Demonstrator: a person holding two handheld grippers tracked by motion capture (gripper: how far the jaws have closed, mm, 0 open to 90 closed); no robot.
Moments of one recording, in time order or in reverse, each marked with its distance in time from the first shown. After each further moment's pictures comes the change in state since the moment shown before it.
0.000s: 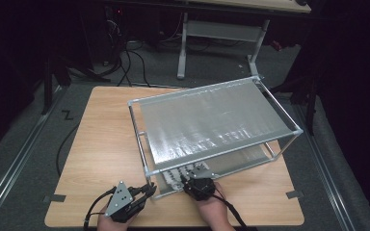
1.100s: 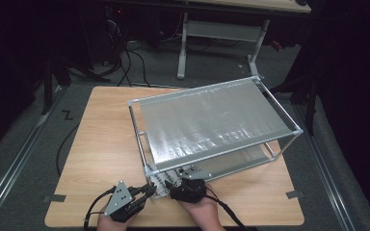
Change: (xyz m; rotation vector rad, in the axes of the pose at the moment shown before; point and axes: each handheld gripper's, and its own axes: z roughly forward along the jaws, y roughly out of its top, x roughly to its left) left arm 0.007 0.001 -0.003 0.043 -0.003 0.072; right arm 0.025 0.014 -0.004 -0.104 0.179 0.093
